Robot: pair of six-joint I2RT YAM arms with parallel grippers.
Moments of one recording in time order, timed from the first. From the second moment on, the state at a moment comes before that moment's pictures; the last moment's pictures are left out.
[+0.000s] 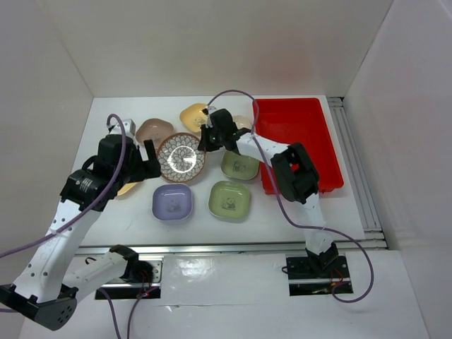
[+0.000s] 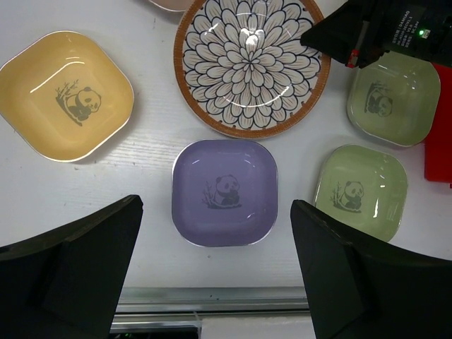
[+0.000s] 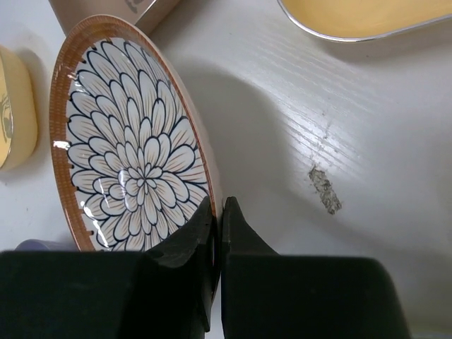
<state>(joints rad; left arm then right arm) -0.37 0.94 1.22 -0.97 -0.27 -0.45 0.62 2.26 1.74 -0.10 -0.24 0.36</state>
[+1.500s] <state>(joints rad) -0.37 0.97 1.08 -0.79 -0.09 -0.40 -0.14 1.70 1.01 0.06 -0.12 0.52</state>
